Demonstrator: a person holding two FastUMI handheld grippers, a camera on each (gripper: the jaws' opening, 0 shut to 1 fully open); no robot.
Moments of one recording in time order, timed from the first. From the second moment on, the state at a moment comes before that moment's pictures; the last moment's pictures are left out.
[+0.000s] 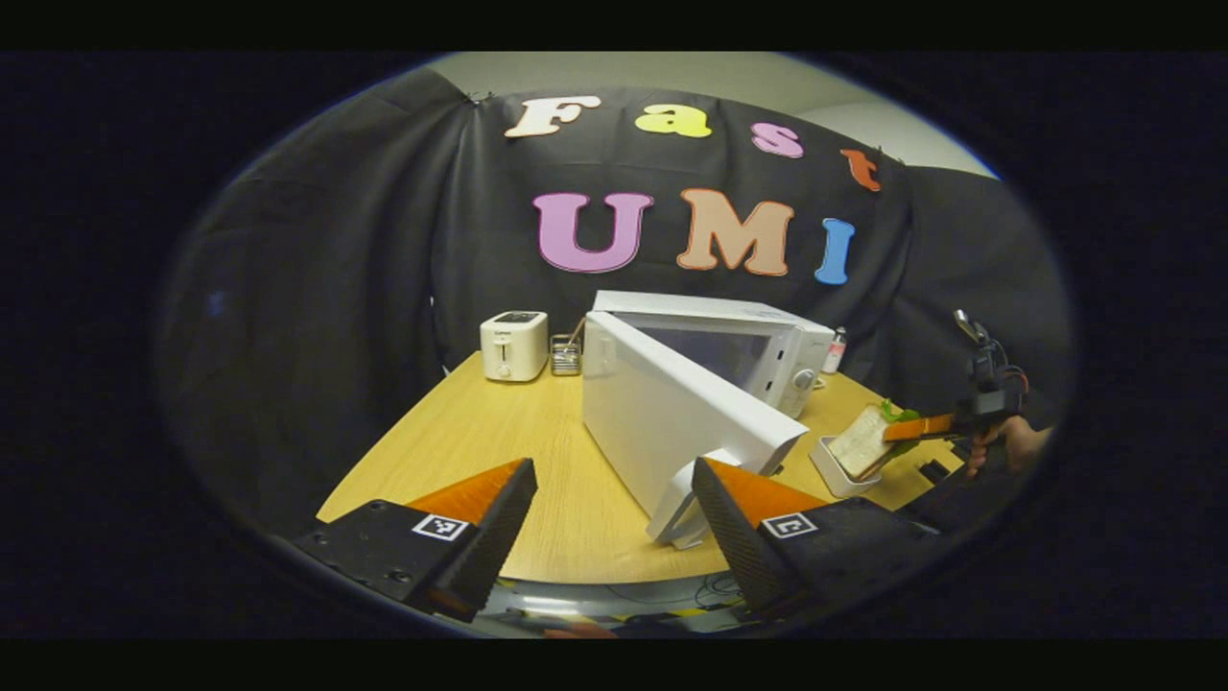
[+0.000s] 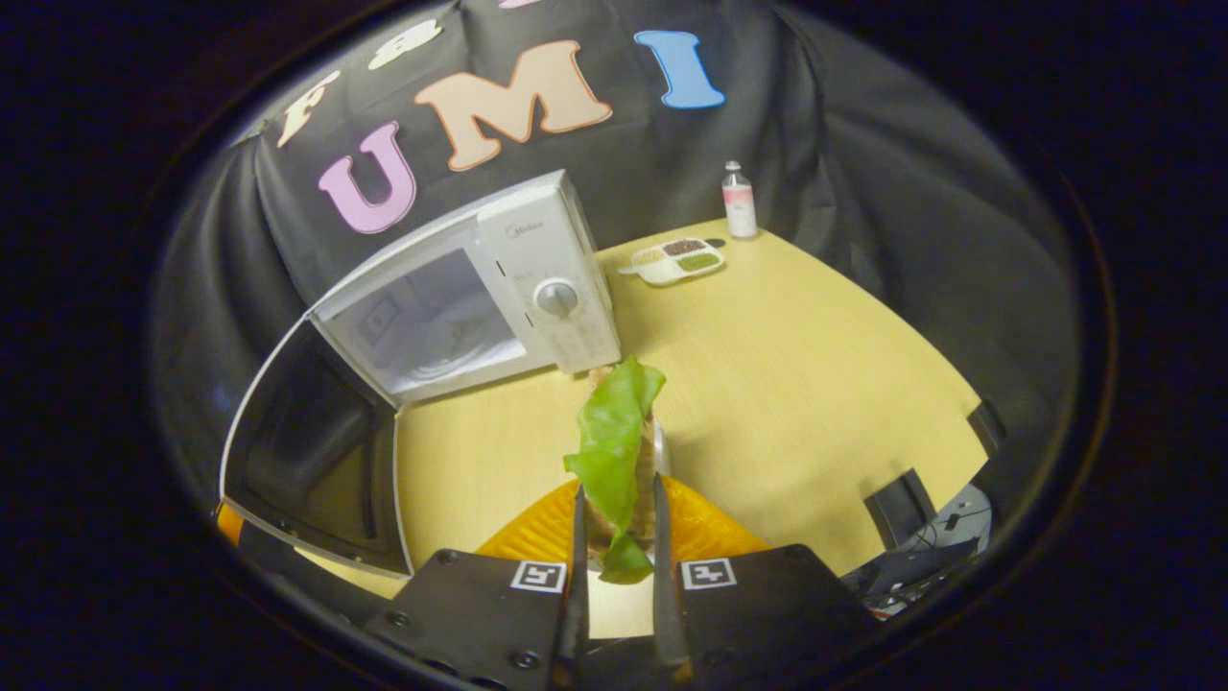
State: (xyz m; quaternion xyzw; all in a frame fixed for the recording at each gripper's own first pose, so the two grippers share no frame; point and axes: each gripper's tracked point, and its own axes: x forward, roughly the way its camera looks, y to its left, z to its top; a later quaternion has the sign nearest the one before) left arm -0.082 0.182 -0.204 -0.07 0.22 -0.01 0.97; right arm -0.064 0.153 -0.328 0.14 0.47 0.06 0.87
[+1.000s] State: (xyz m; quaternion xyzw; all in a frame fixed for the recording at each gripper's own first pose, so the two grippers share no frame) left arm -0.084 0.197 -0.153 -0.08 0.18 0.03 0.98; right arm 0.088 0.414 -0.341 0.44 0.40 0.07 0.80
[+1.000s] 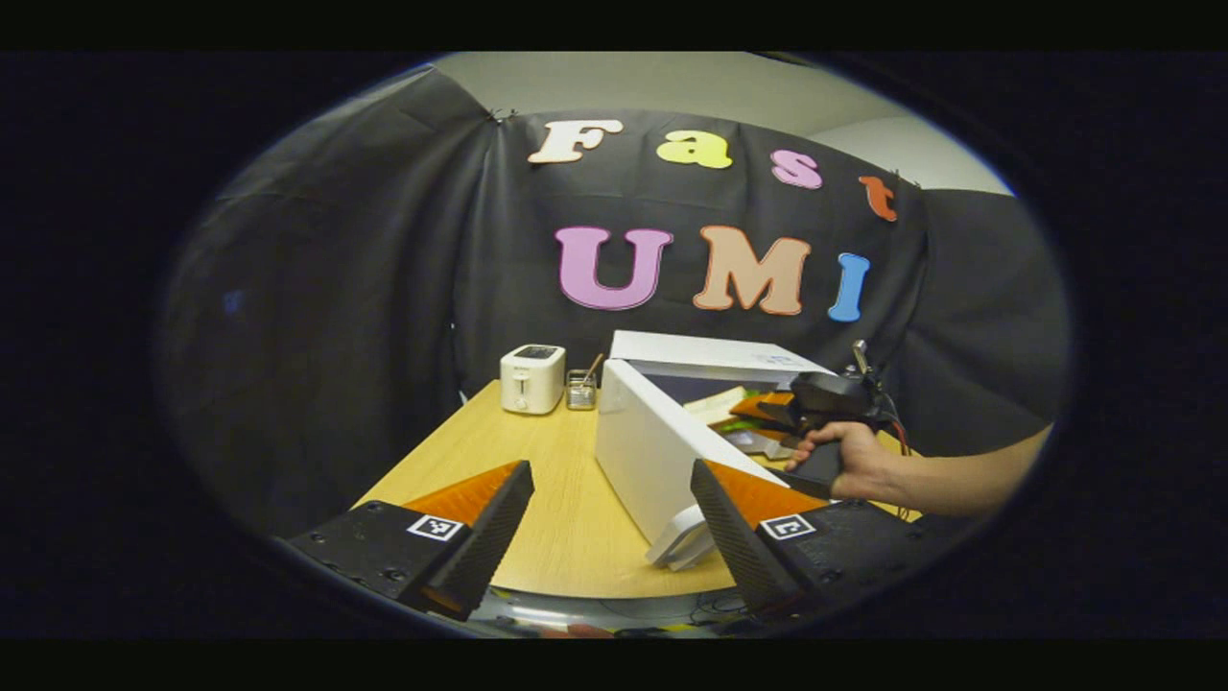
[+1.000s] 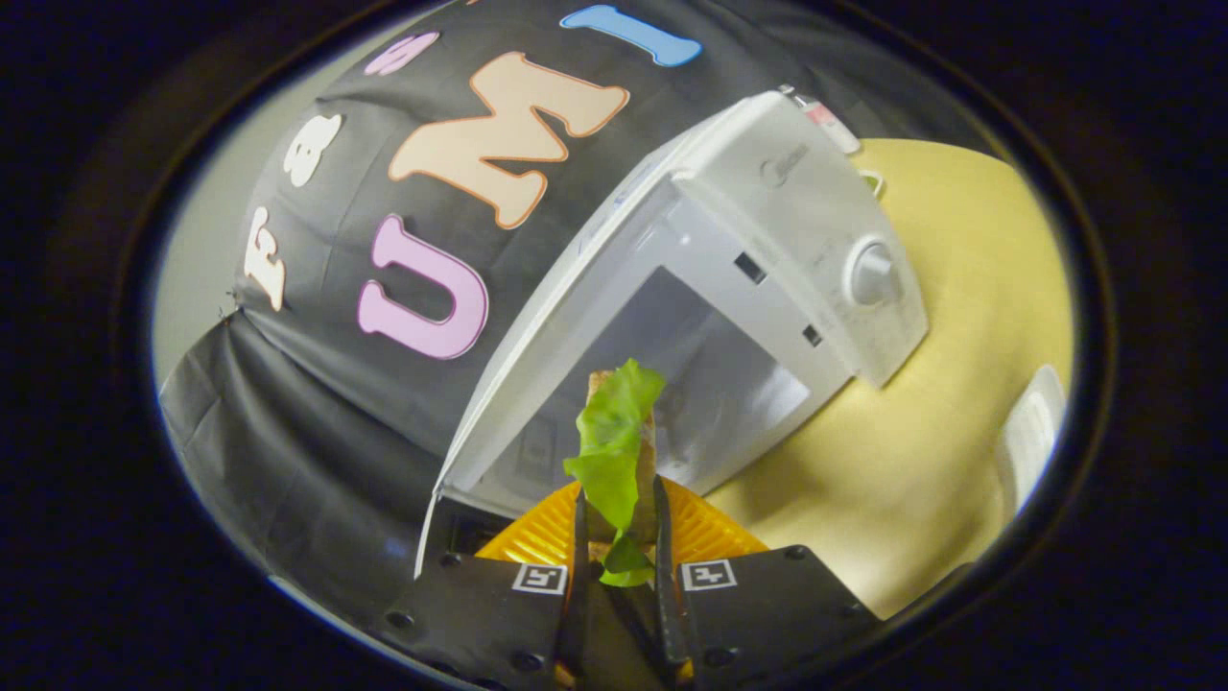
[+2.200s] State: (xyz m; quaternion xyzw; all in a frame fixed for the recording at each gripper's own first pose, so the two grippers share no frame) left arm -0.101 0.220 -0.165 -0.07 0.21 0.07 0.97; right arm 0.151 0.449 -0.431 0.39 0.39 -0.01 0.83
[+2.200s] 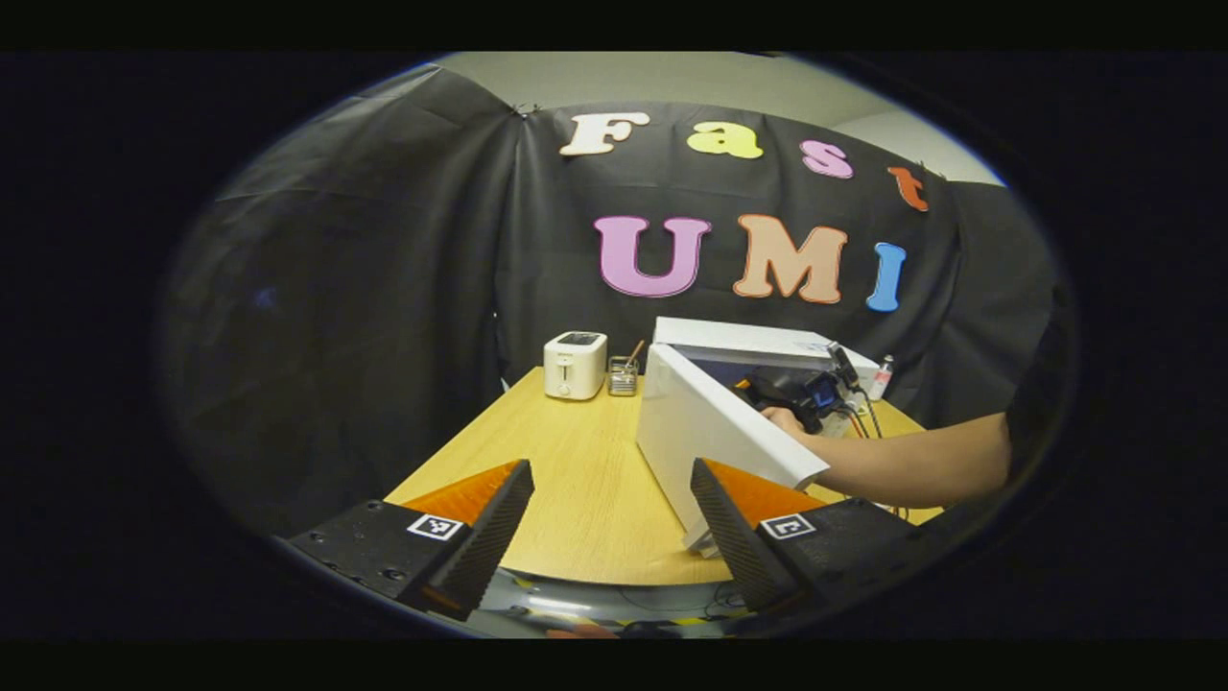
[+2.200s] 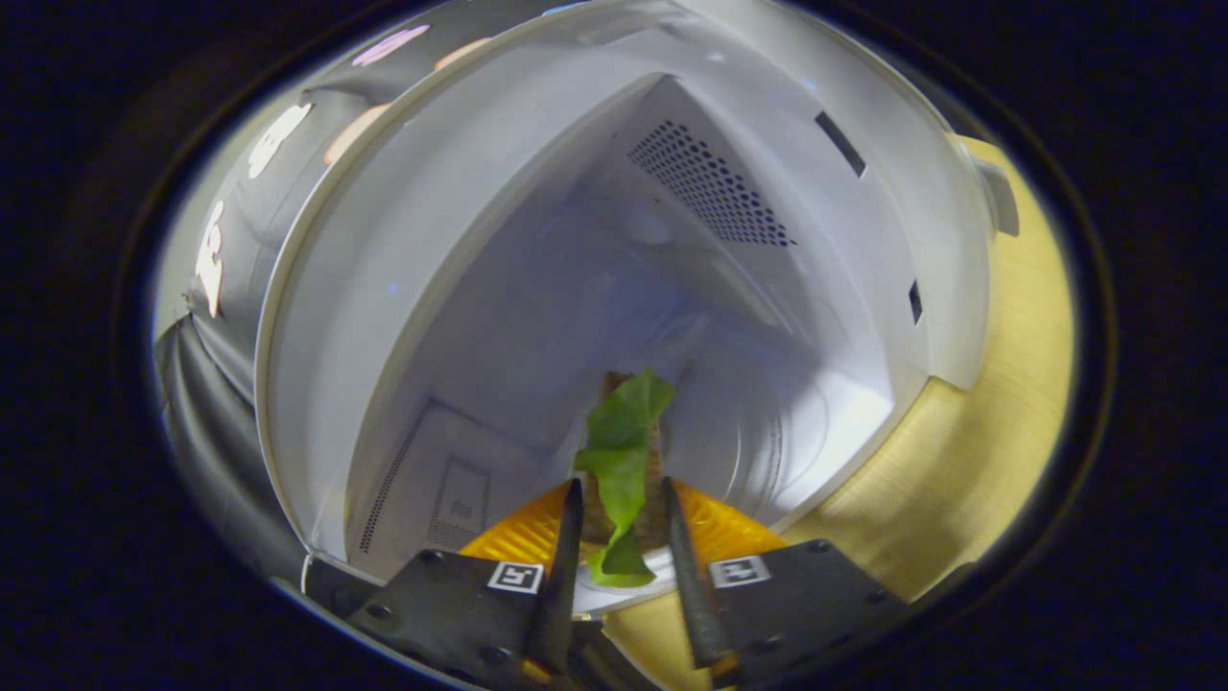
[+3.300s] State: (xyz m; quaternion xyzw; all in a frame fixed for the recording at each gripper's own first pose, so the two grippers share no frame) left arm -0.105 0.225 -0.165 -0.05 0.20 0.07 0.98; right arm 0.091 0.396 -0.314 0.09 0.23 0.18 0.95
